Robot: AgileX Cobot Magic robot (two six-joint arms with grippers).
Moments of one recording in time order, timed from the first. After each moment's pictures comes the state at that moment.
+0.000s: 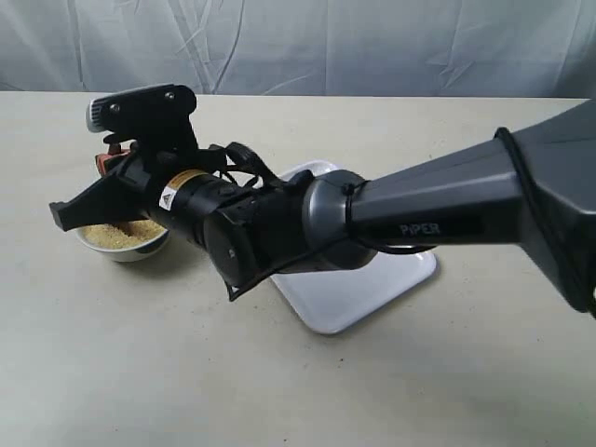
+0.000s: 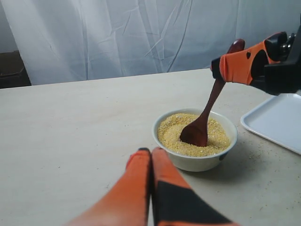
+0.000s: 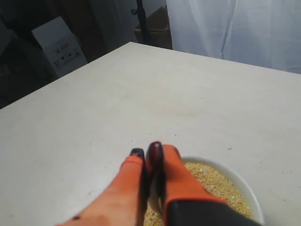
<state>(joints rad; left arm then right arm) -0.14 0.01 0.00 0.02 0.26 0.03 1.01 2.09 -1.29 0.32 -0.48 -0.09</state>
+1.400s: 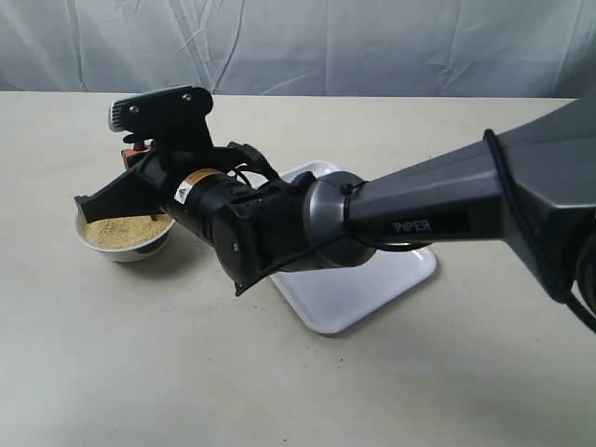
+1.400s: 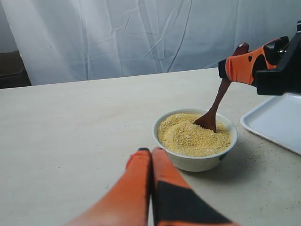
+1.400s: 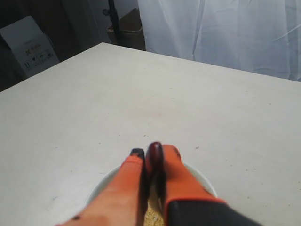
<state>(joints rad) -0.14 0.01 0.00 0.02 0.26 0.03 0.99 2.12 -1.29 0.43 -0.51 -0.20</state>
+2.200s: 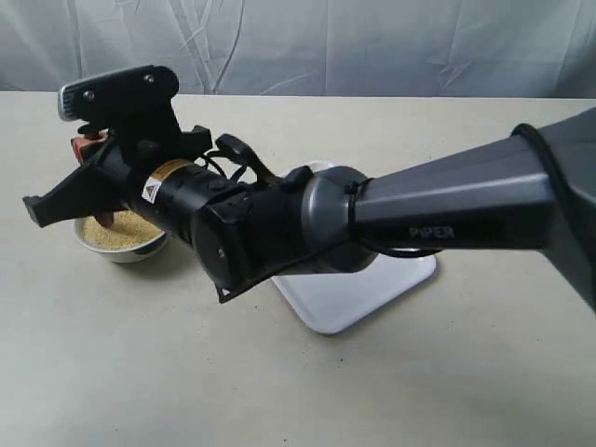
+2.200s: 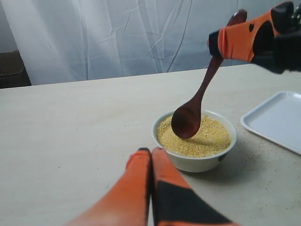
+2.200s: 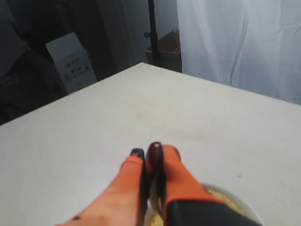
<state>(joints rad) -0.14 0.01 0.00 0.02 0.26 0.03 1.04 2.06 -1.30 0.34 -0.51 -0.16</state>
